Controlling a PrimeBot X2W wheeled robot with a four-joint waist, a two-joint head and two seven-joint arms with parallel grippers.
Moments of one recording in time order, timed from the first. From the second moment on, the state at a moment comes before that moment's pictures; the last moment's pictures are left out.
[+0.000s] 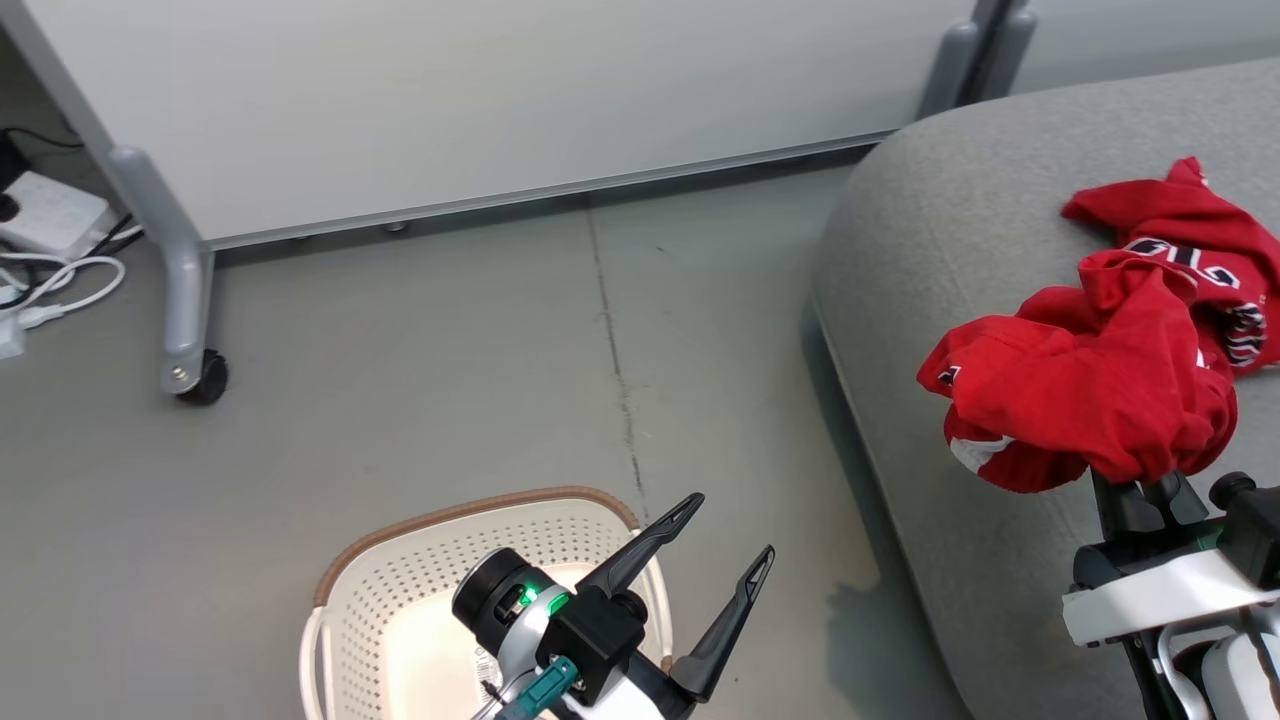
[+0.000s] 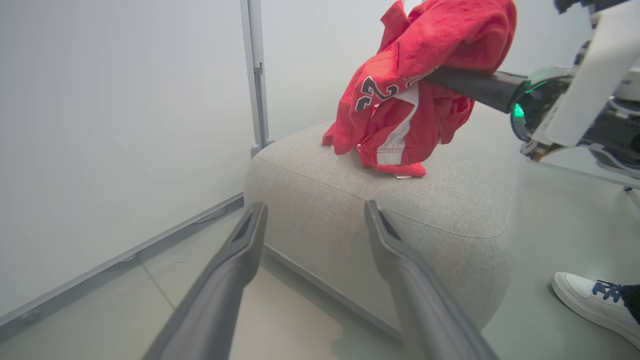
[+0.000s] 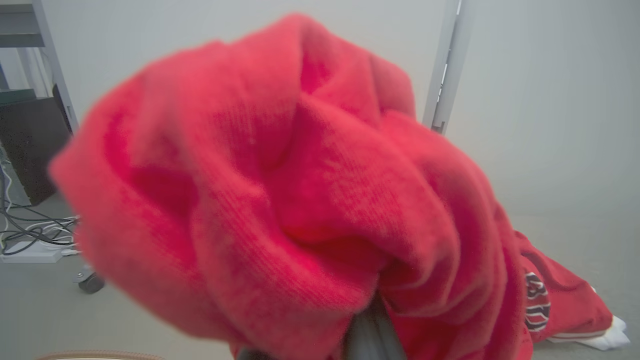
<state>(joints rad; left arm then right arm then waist) -0.19 0.05 -0.65 0.24 -0.18 -0.07 -0.26 -0.13 -0.24 0.10 0.14 0.24 0.13 -0.26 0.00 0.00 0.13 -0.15</state>
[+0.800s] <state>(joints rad) -0.20 0.05 -0.65 0.24 -0.16 -0.09 -0.26 -0.11 -0.22 0.06 0.15 0.24 0.13 -0.26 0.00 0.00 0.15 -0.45</state>
